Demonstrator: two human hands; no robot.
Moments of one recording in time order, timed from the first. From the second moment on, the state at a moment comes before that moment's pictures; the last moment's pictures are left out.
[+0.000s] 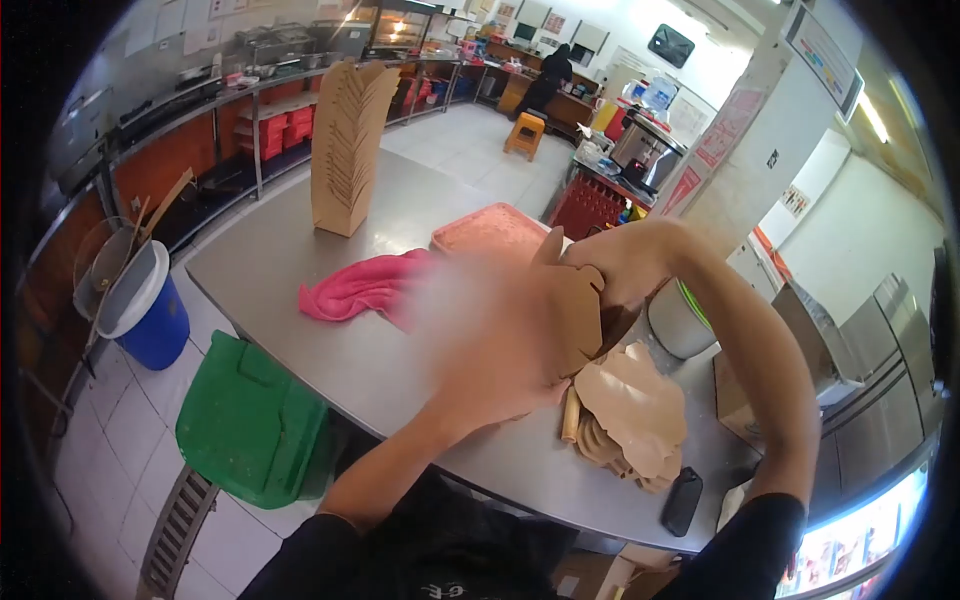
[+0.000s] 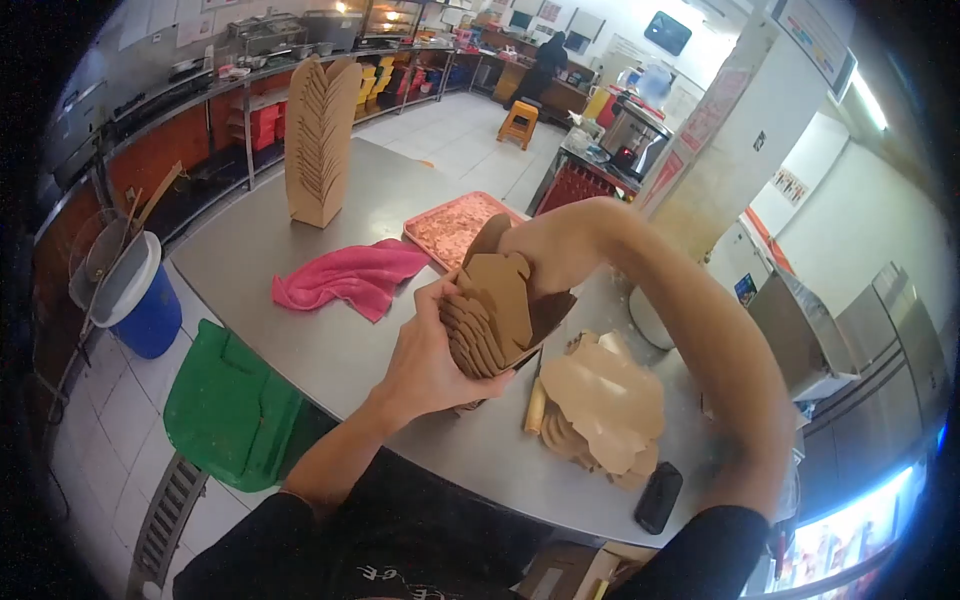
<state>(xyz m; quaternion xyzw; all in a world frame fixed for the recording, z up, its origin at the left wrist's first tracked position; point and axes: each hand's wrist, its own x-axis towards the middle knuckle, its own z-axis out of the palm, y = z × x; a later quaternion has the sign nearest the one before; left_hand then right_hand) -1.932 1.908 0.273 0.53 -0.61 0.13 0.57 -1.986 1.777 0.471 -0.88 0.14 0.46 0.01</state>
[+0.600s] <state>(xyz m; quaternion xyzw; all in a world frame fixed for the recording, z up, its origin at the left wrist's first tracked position) -1.952 1.880 0.244 0.47 -0.54 -0.06 0.69 -2.015 1.766 0.402 -0.95 -0.03 0.28 -0.11</state>
